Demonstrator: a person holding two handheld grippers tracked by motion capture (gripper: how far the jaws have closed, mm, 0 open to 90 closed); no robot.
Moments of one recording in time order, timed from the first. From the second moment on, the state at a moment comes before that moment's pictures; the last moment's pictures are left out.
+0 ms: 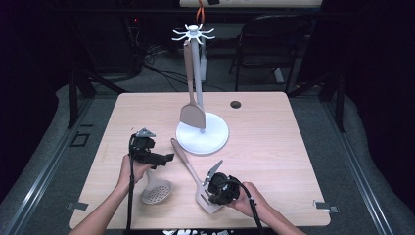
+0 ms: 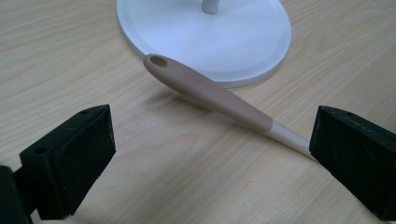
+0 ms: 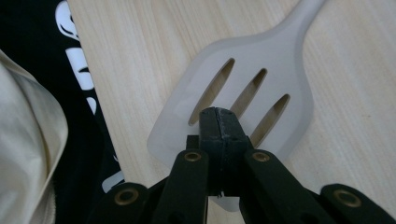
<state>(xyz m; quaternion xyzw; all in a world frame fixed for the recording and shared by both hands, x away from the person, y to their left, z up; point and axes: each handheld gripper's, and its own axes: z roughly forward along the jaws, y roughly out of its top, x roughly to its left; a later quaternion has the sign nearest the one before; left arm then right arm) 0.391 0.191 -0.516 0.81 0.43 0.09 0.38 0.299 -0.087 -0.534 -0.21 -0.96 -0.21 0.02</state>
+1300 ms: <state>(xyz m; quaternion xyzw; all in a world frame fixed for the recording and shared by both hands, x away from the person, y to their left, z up) 0.434 0.158 -0.544 0.80 0.48 0.03 0.36 0.302 -0.086 -0.549 -0.20 -0.96 -0.19 0.02</state>
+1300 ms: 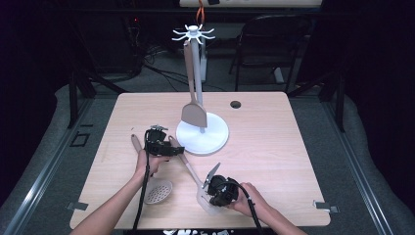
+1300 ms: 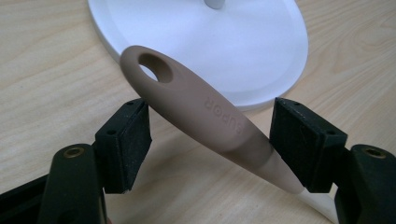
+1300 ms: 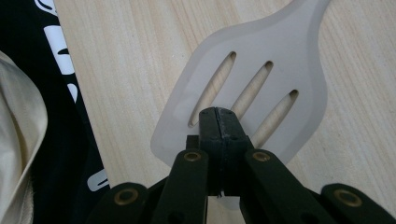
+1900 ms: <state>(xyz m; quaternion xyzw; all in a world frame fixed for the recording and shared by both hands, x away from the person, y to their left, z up) 0.429 0.167 -0.536 0.77 0.48 -0.01 0.42 0.303 -0.085 -0.548 -0.20 -0.96 -0.19 0.03</state>
